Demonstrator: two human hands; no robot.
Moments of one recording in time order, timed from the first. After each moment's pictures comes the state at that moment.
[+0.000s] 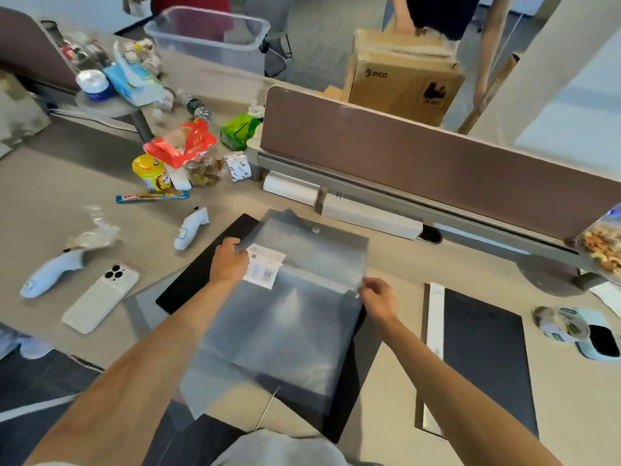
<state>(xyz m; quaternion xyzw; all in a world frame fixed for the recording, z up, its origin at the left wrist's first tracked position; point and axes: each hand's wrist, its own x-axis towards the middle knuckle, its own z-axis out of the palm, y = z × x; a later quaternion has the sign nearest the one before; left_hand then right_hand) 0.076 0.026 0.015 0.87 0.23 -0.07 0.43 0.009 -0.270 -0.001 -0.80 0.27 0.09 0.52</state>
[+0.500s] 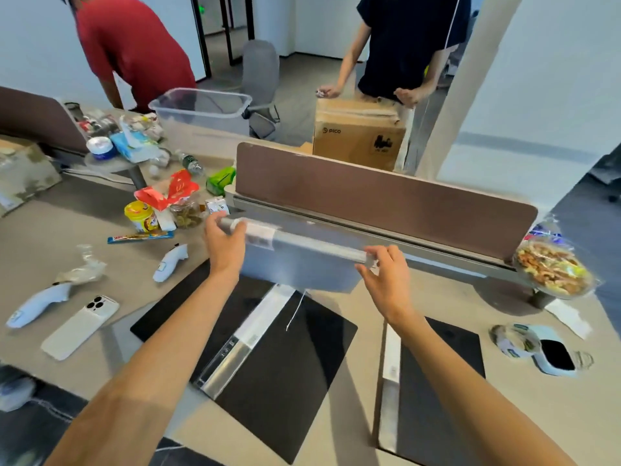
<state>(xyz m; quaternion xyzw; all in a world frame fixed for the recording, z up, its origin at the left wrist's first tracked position) 0.063 -0.080 0.135 0.72 0.20 0.20 0.63 0.000 -0.360 0.120 -0.93 -0.01 -0.18 0.32</state>
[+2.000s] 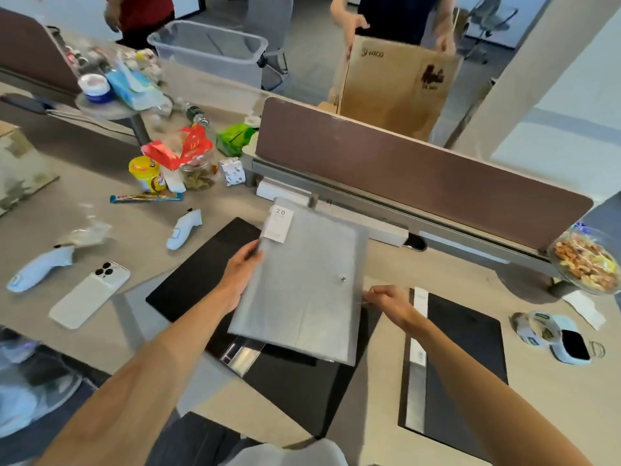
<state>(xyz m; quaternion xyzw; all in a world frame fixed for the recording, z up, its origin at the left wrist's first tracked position) 0.034 -0.007 0.040 0.65 0.18 -0.14 0.72 -0.006 -0.327 0.047 -0.85 0.08 0.22 0.48</state>
